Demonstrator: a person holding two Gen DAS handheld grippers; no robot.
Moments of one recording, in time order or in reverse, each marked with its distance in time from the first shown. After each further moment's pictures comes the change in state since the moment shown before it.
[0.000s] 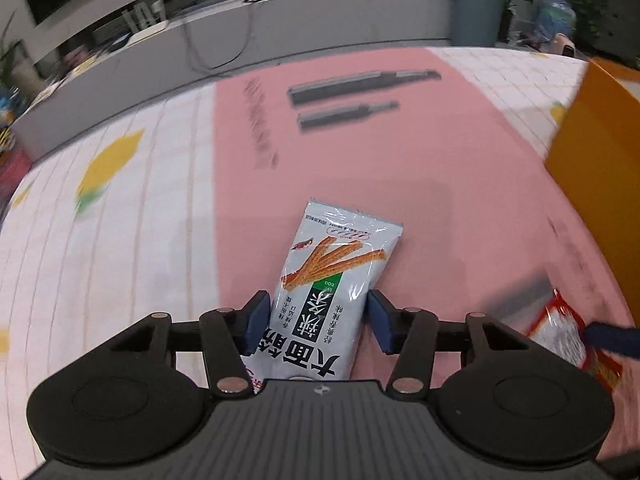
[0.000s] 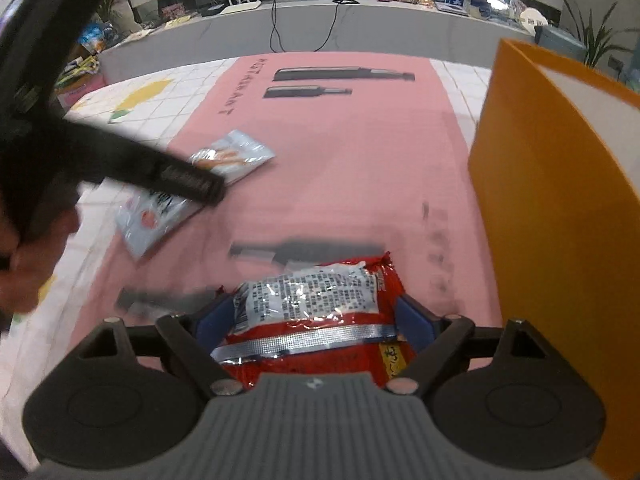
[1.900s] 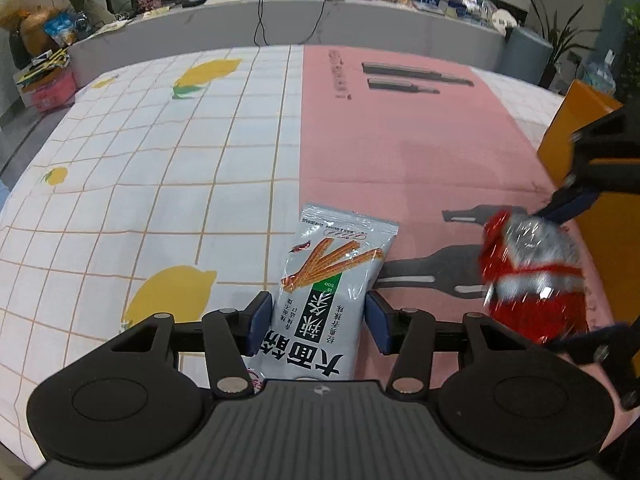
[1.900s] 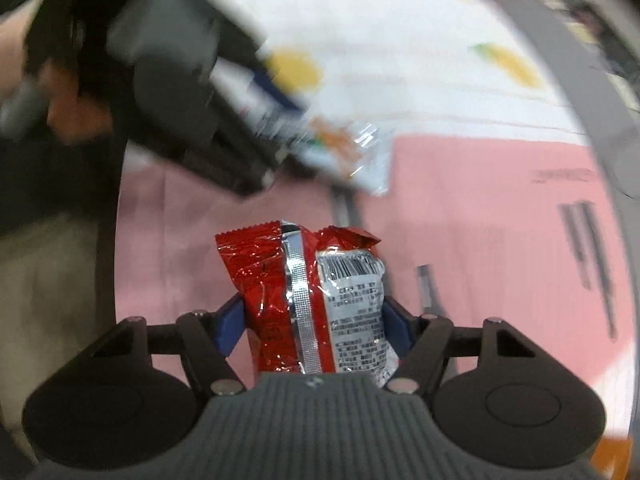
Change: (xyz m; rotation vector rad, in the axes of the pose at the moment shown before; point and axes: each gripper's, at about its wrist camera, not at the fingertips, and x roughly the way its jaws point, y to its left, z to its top) left arm -0.067 0.023 -0.085 -0.247 -0.054 0.003; right arm -0.039 0.034 0.046 -1.133 0.209 0.404
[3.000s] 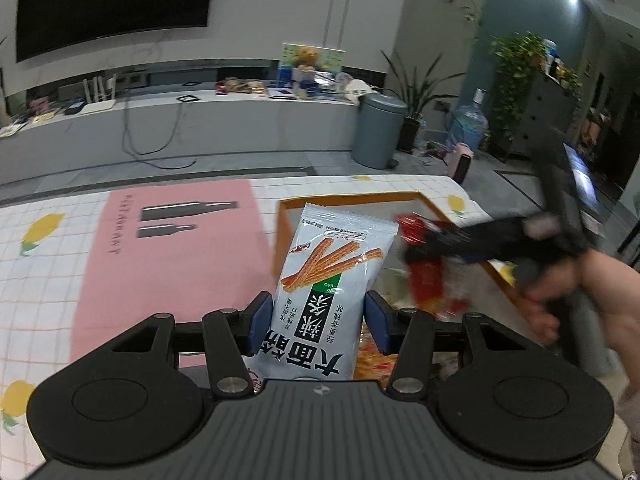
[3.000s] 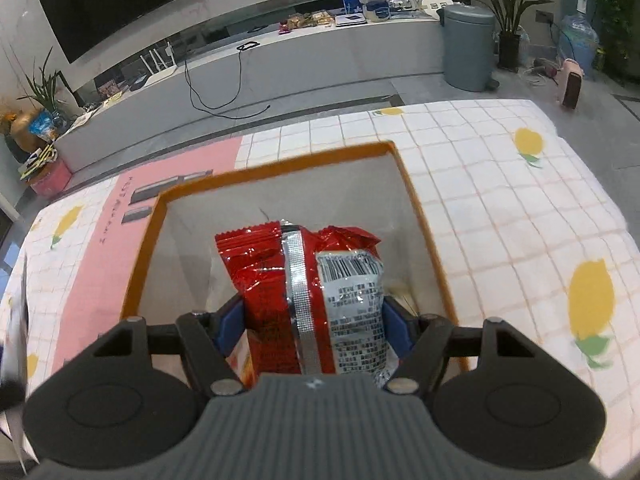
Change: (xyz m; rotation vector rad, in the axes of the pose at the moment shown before) left arm -0.088 -0.210 0.052 0.162 -0.235 -0.294; right arm -0.134 -0.113 -0.259 1.353 -0.295 -0.426
